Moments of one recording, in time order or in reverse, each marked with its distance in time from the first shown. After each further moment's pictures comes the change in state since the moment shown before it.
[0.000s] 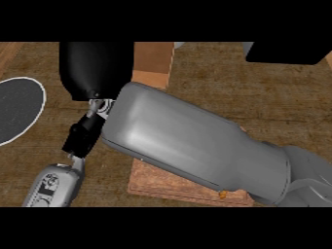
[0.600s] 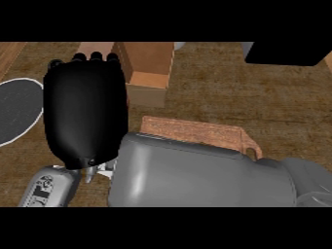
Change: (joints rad) left arm 0.014 0.010 0.011 -0.024 0.020 0.003 0.013; right arm 0.113 -0.007 0.106 -0.279 0.057 0.110 0.071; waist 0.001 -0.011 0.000
